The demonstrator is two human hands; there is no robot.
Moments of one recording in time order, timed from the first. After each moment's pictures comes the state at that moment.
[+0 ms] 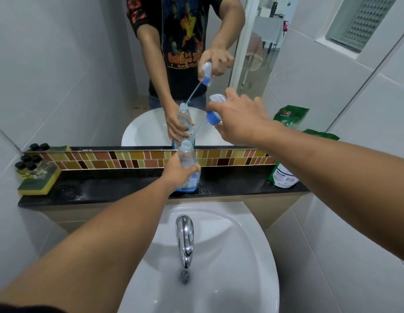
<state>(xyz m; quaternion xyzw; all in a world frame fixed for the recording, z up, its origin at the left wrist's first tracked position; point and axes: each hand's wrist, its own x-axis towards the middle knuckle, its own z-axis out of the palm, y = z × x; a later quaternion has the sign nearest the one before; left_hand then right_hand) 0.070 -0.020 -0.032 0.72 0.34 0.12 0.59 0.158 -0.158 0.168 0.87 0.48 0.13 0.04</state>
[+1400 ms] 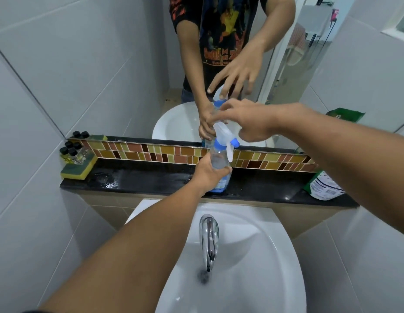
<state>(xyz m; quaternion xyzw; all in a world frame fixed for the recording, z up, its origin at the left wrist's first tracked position) 0.072 -0.024 -0.038 0.70 0.33 0.14 0.62 0.188 -0.092 0.160 0.75 0.63 -0.14 0.10</state>
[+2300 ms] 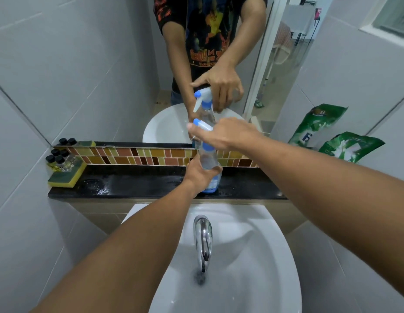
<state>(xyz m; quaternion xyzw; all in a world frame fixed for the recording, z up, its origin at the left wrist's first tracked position) 0.076 -0.024 -0.044 0.70 0.35 0.16 0.60 0.154 -0.082 0.109 0.92 0.39 -0.09 -0.05</state>
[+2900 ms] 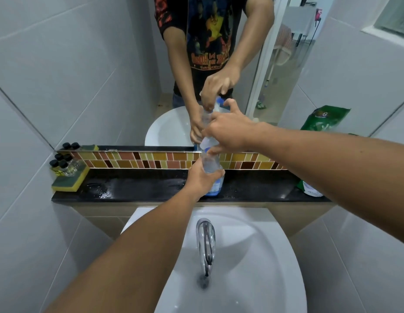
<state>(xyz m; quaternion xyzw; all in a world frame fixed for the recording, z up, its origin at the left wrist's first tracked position) 0.073 -0.026 -0.041 0.69 0.35 0.14 0.62 0.175 -0.086 0.123 0.70 0.69 0.11 0.14</state>
